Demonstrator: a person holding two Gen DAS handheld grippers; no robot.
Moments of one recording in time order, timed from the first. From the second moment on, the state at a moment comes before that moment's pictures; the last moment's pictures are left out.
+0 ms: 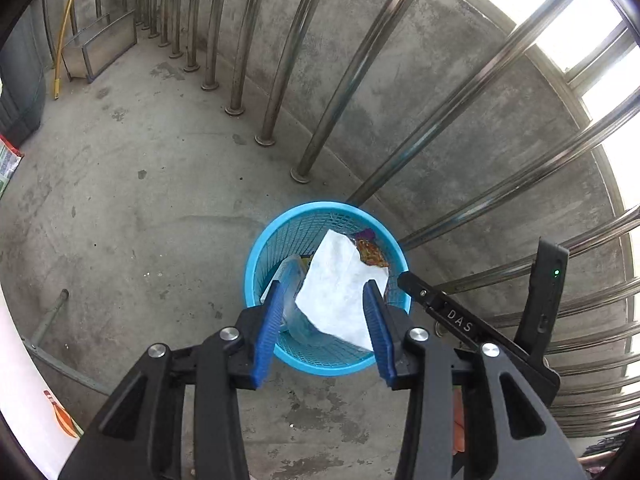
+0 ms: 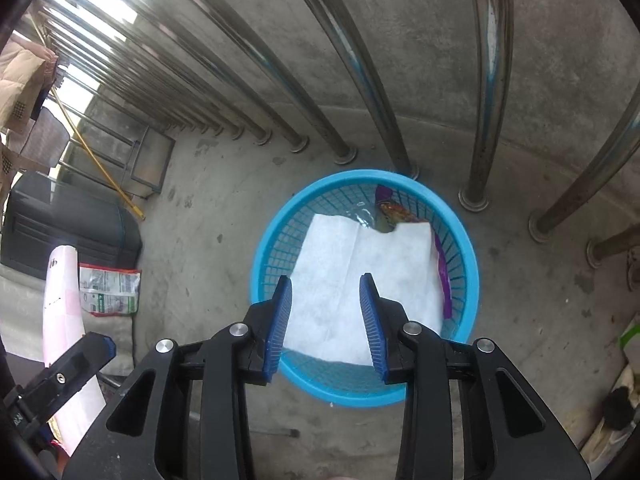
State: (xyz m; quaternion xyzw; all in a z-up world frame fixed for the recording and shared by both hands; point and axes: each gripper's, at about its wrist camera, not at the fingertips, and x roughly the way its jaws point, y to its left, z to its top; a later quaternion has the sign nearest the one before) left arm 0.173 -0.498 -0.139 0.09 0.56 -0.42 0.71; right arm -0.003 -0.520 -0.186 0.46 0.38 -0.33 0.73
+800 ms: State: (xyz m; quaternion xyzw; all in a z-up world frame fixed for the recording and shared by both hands) left arm 0.057 -0.163 0.058 0.01 0.31 -0.35 0.88; right arm 0.024 -0.374 -0.003 0.38 0.26 -0.13 0.88
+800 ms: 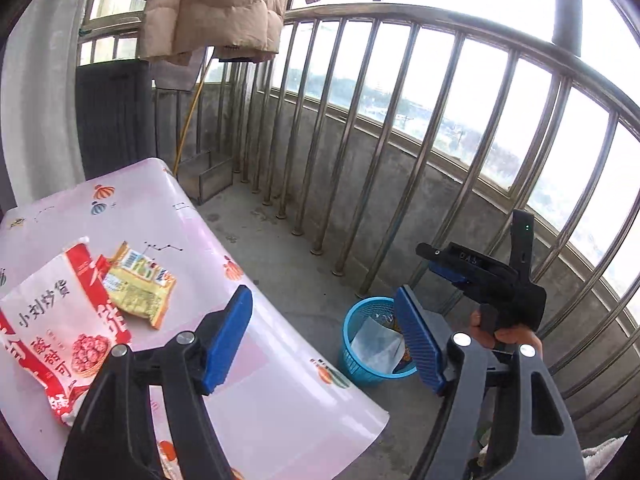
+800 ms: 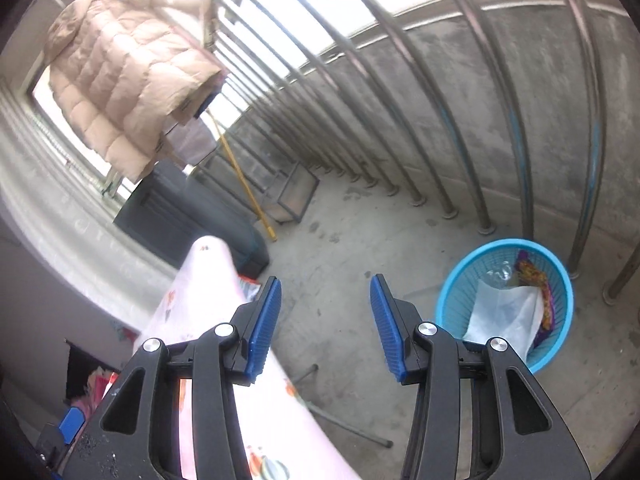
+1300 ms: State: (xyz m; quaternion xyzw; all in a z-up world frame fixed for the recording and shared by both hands) left arm 0.044 0.074 -0.018 -0.12 0.36 -0.11 0.92; right arm 0.079 -0.161 -0.013 0.27 0.47 0.14 0.82
